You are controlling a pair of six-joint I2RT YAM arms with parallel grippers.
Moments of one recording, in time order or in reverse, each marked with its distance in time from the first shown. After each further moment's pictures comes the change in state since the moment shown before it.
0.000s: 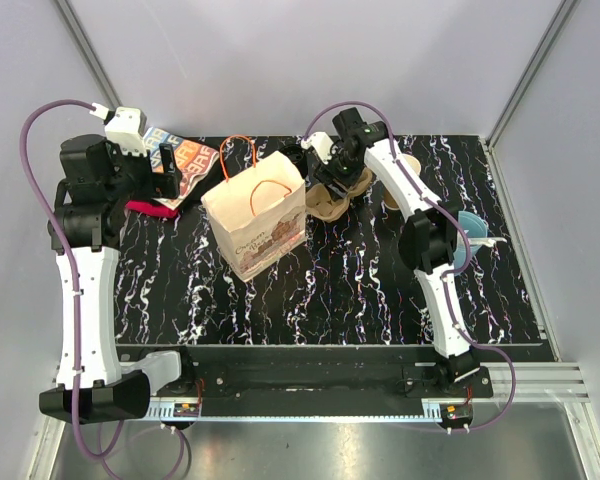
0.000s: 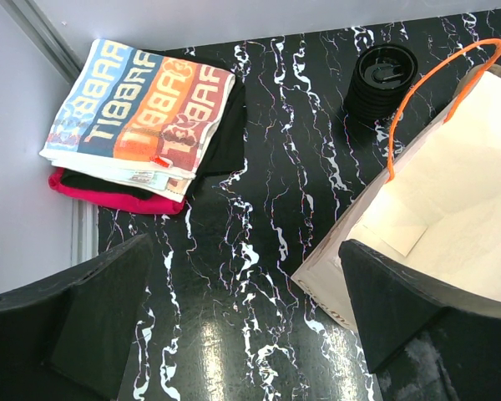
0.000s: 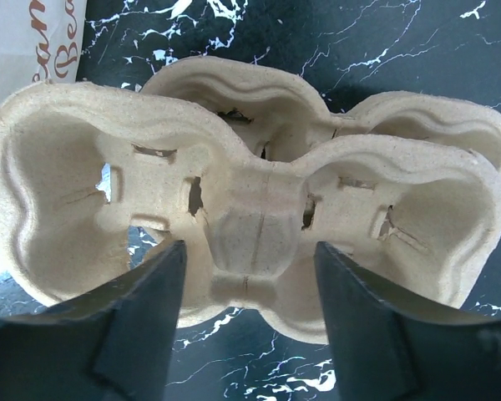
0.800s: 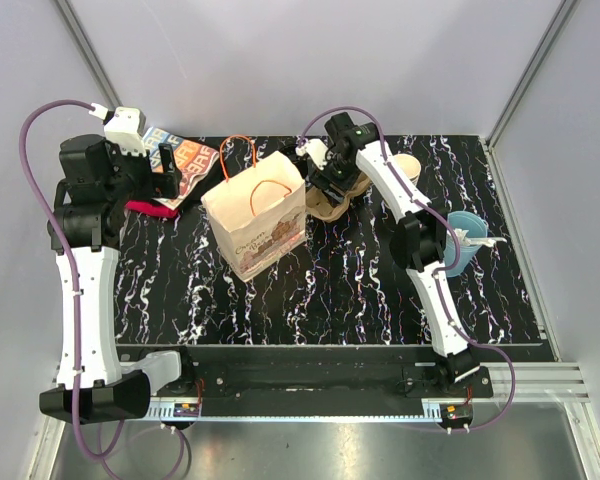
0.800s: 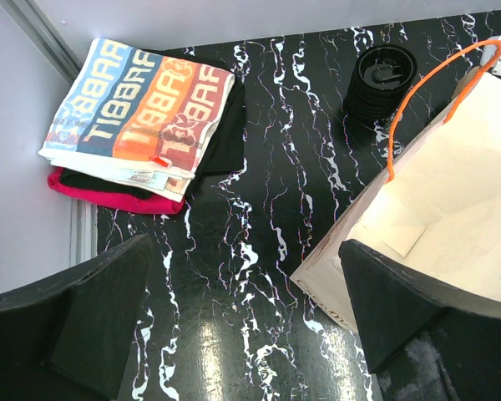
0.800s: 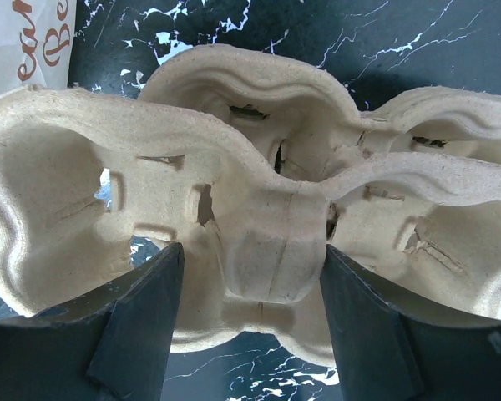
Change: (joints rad) left arm 0.003 0.000 0.000 0.000 0.004 -0.003; right arm 0.026 0.100 0.141 -0.117 0.048 -0.002
